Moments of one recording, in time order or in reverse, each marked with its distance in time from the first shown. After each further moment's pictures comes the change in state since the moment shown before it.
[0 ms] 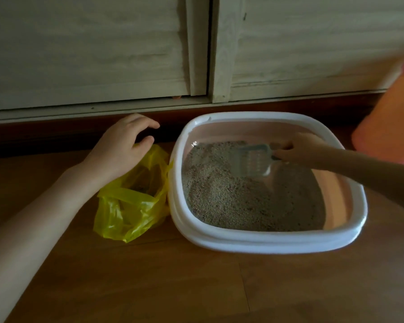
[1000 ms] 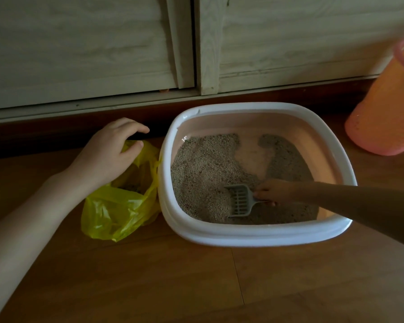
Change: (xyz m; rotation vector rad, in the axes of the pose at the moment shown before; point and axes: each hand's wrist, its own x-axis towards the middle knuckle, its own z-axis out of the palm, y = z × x) left_hand -0.007 0.009 0.010 0.018 -0.057 -0.008; right_hand -0.005 0.036 0.109 0.113 -0.554 -0.041
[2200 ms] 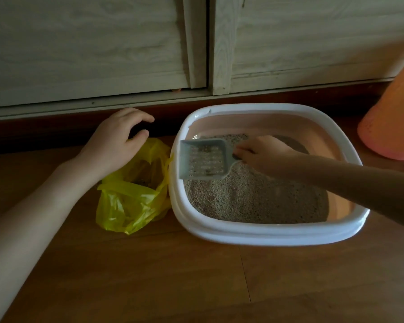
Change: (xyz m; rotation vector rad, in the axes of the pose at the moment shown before) left_hand 0.002 -0.007 -0.014 0.009 0.049 -0.024; right_hand -0.059 -0.123 -0.047 -0.113 0.446 -0.261
